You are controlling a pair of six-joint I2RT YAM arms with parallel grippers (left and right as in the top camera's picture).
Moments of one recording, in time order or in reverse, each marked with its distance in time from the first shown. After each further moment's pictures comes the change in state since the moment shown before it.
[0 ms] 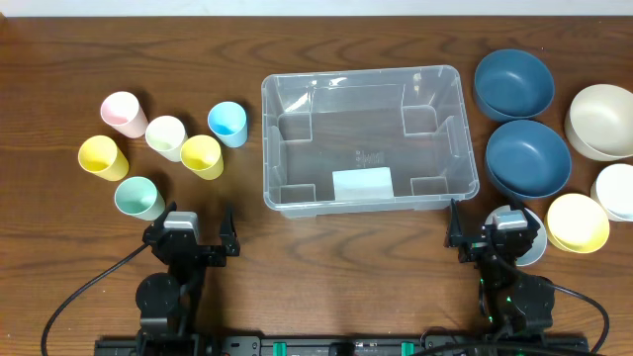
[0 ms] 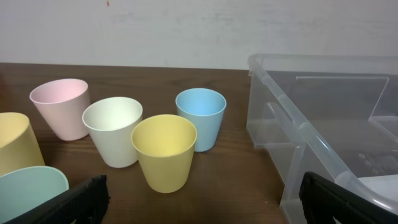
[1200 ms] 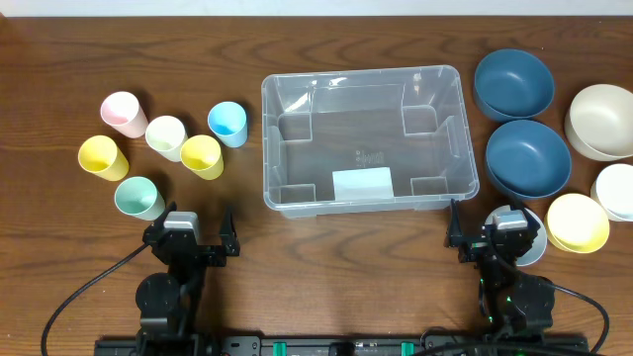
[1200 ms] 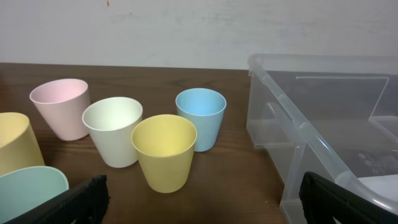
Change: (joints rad) left arm 0.000 0.000 0.000 0.000 0.000 0.000; right arm 0.000 0.000 0.000 0.000 0.000 0.000
